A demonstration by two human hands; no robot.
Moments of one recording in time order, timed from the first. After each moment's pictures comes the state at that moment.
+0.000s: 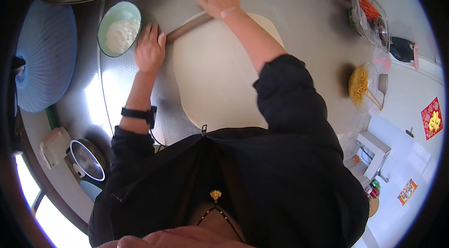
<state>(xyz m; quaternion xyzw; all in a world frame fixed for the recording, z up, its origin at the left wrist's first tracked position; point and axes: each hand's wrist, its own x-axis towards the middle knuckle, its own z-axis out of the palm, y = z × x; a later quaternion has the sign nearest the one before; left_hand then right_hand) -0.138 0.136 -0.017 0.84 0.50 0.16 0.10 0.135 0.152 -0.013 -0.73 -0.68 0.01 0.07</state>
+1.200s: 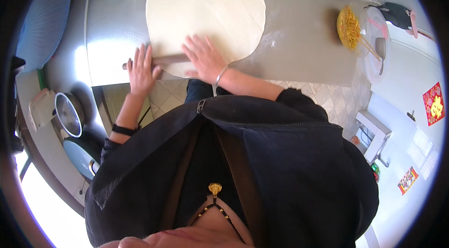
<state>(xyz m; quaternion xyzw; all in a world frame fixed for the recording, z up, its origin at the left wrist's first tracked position) -0.215 -0.147 0.026 0.87 0.47 -0.14 0.04 0.032 -0.231 0.003 -0.58 -0.79 0.21 0.09</state>
